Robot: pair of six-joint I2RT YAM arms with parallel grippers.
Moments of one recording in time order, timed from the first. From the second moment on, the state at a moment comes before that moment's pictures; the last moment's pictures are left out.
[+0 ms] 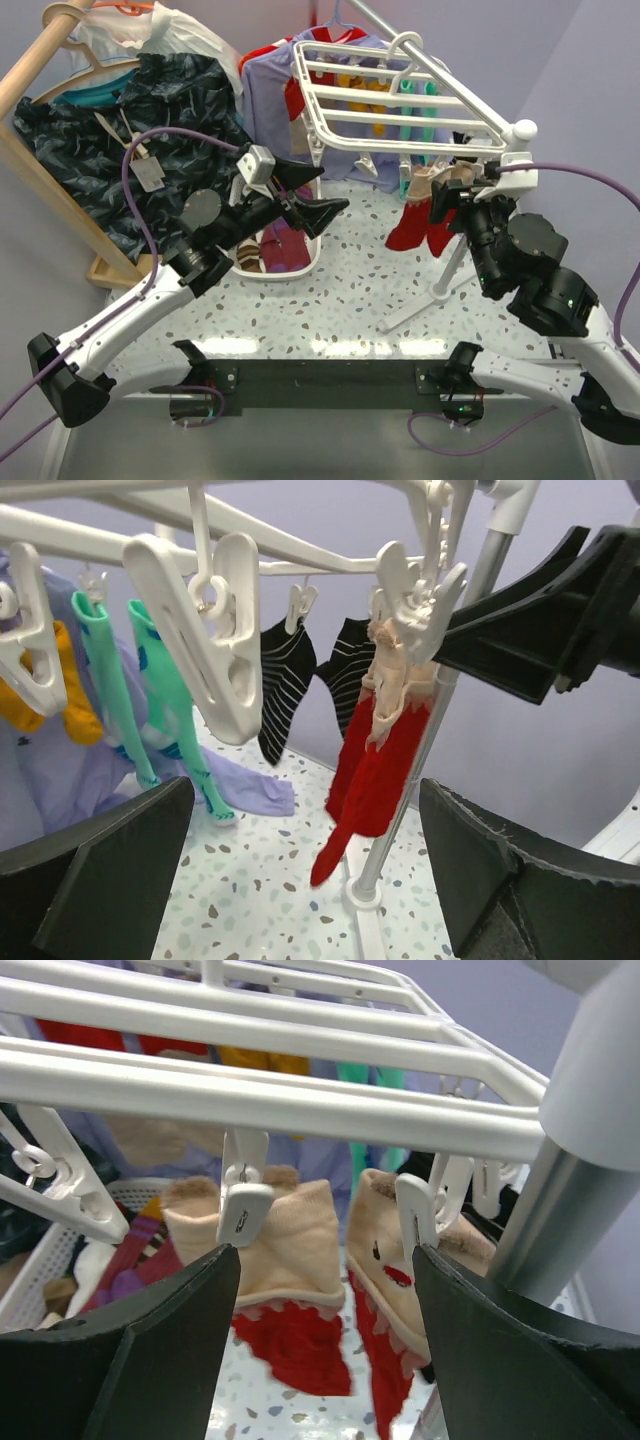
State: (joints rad) left arm -0.73 1.06 1.03 0.34 0.28 -0.30; right arm 0.95 0.83 1.35 -0.50 0.87 0.03
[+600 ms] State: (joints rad) left arm -0.91 1.22 1.19 0.38 0.16 -0.17; right arm 0.95 0.77 1.47 -0.73 0.69 0.07
